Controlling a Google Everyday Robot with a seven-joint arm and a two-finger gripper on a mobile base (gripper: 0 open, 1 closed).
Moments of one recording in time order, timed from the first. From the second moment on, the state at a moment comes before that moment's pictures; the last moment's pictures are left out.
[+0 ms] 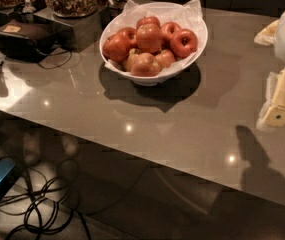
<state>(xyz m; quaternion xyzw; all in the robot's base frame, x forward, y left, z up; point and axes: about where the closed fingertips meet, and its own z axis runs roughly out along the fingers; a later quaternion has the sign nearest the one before) 0.438 -0.216 0.979 -0.60 0.78 -0.04 0.16</state>
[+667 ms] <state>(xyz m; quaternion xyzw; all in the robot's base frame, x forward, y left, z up) 0.496 -0.184 1.013 -0.59 0.79 -0.06 0.14</state>
